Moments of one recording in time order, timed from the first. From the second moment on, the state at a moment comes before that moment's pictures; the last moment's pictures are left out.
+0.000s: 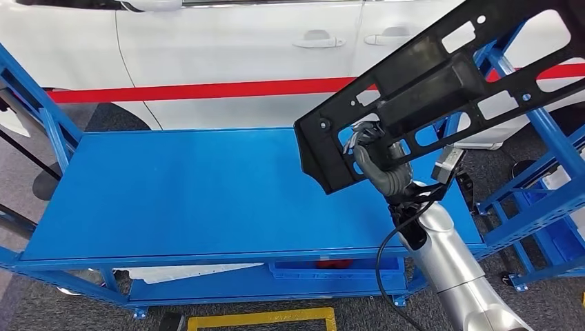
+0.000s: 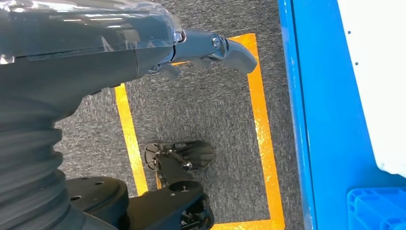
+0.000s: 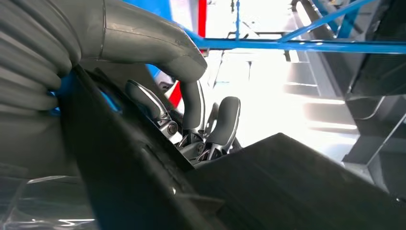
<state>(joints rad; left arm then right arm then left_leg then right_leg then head) -0.13 -0.06 -0.78 -0.18 0.92 0.23 -0.47 -0.59 -0.11 0.45 -1.26 -0.42 0.27 -0.56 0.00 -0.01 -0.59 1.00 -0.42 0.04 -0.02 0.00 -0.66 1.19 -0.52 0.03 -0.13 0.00</state>
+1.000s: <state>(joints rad) -0.14 -0.06 -0.78 -0.18 0.91 0.23 -0.46 -0.58 -0.20 0.53 -1.21 -0.01 0.26 -0.52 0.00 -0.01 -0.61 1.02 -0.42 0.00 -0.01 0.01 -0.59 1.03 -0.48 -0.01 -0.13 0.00</state>
